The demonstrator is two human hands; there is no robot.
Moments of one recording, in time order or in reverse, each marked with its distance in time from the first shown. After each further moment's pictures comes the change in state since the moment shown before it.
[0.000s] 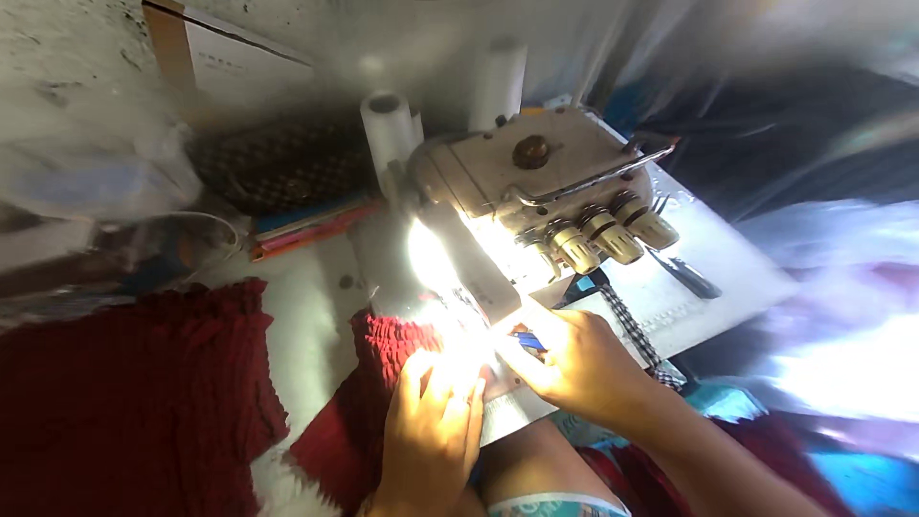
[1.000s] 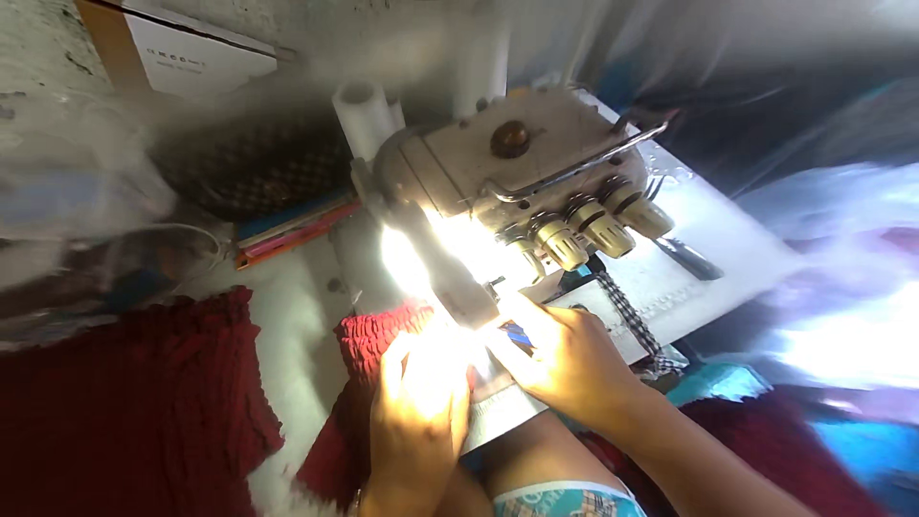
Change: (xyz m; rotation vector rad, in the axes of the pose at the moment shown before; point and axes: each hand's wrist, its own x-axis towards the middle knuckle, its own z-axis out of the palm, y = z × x) left_hand 0.020 -0.003 0.003 0.041 -0.051 -0.054; right_hand -0.003 0.001 0.013 -0.058 0.134 0.045
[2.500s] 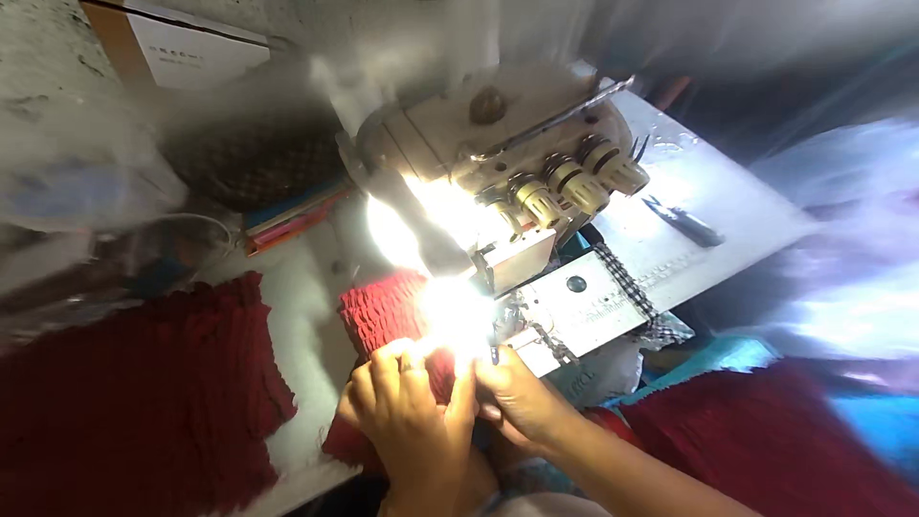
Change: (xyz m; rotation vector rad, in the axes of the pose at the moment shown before) left_hand -0.024 0.031 -0.007 0.189 0.122 -0.323; right_hand -0.055 -0.045 0.039 1.736 -0.260 1.004
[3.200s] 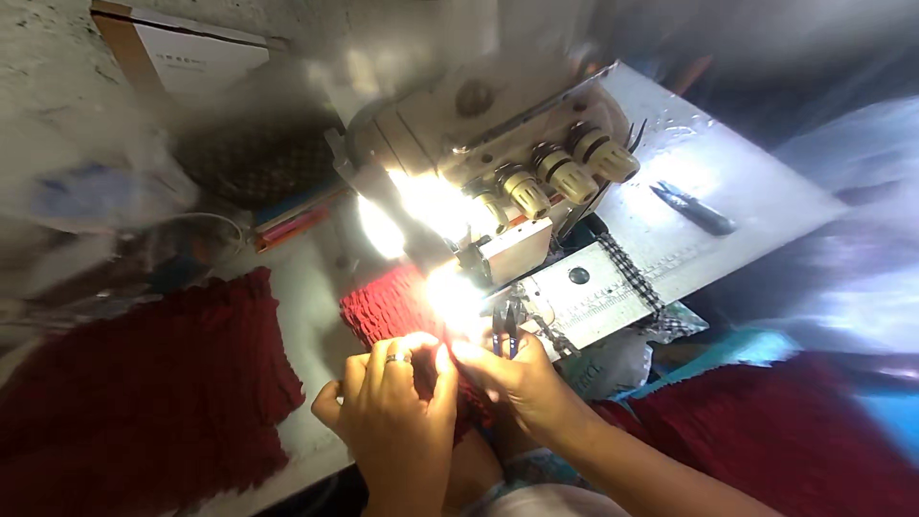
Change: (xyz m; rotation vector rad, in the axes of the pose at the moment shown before) left_hand 0.011 0.002 -0.023 0.090 -0.082 0.032; right_hand -0.007 -0.007 0.000 -0.135 0.105 -0.285
